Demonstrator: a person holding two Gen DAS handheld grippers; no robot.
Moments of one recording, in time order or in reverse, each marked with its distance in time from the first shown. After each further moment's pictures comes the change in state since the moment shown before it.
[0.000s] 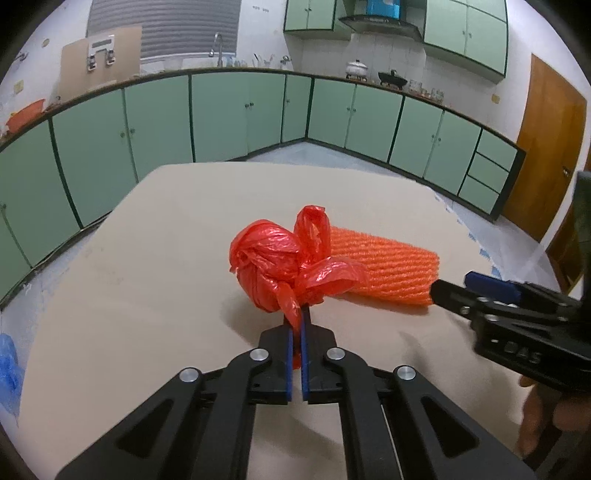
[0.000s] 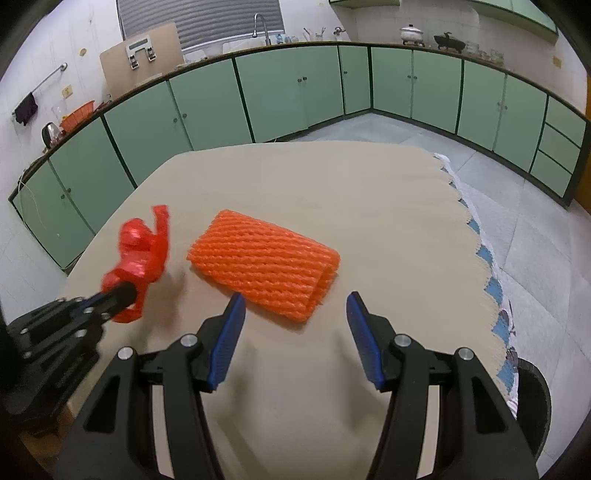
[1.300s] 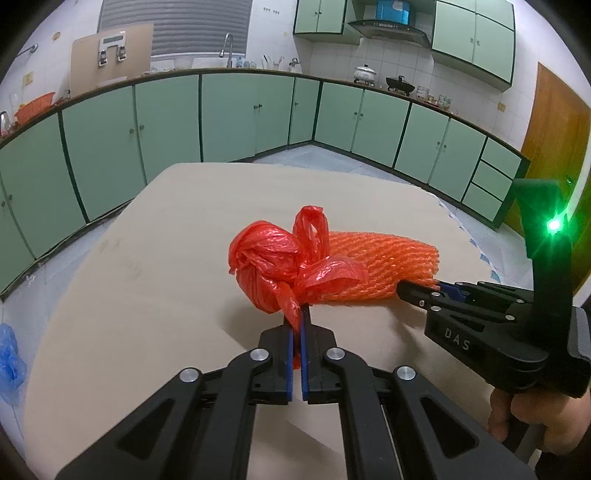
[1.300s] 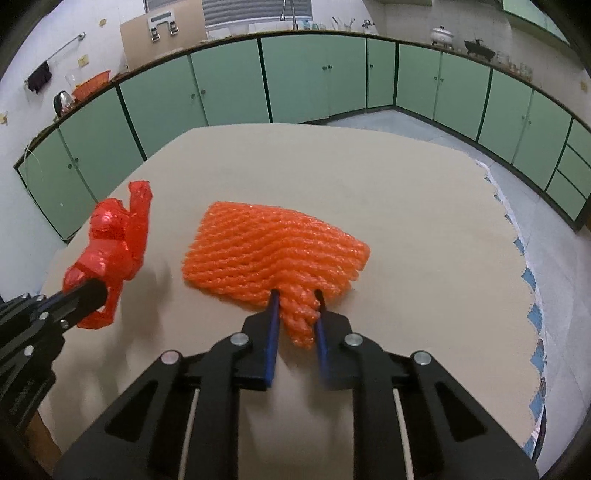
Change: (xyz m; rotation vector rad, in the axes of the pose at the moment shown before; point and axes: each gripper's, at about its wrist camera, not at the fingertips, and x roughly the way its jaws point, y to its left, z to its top) left arm -0.010 0.003 -0.001 -0.019 -0.007 0.011; right arm 0.026 0.018 0.006 -0.094 0.043 0.027
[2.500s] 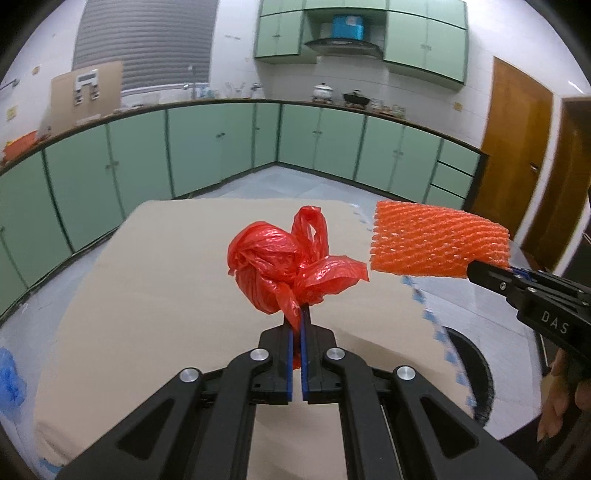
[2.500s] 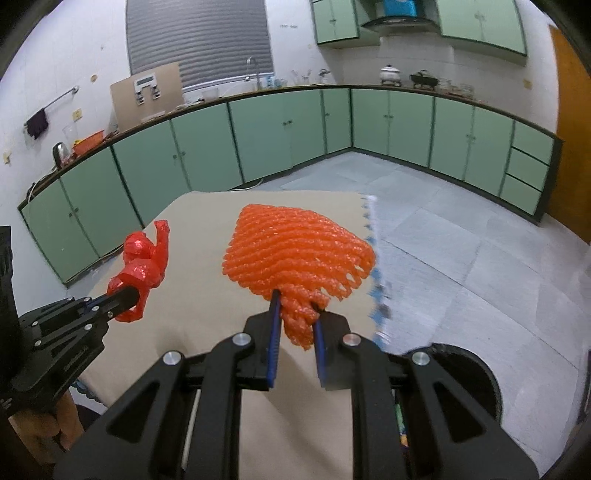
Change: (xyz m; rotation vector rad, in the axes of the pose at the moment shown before) left arm -0.103 -0.096 -0.021 0.104 -0.079 -0.101; right arm -0.213 -0.067 -0.077 0.115 -0.204 -0.111
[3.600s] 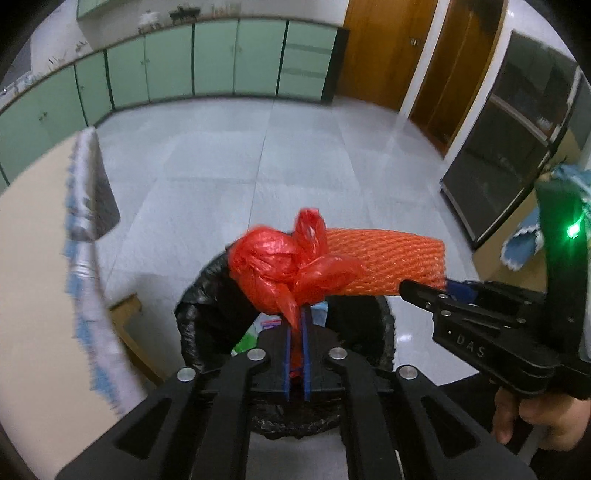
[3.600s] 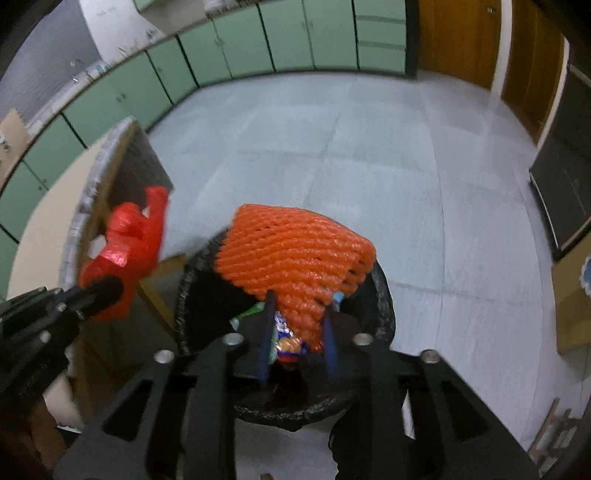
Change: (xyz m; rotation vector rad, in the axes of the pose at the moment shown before) left arm 0.153 -0.299 -0.063 0.357 0.396 -0.389; right arm 0.024 -0.255 -0.169 0.465 0.315 -0.324
